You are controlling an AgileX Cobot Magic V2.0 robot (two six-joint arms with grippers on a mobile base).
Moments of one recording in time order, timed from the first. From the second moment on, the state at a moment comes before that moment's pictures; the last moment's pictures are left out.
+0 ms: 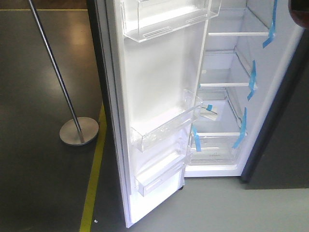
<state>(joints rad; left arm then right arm) 0.10 -0.01 0.02 0.09 0.11 -0.32 0.00 1.18 -1.65 0.38 1.07 -0.41</state>
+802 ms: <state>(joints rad) 0.10 -0.01 0.02 0.09 0.11 -0.32 0.00 1.18 -1.65 0.38 1.07 -0.41</state>
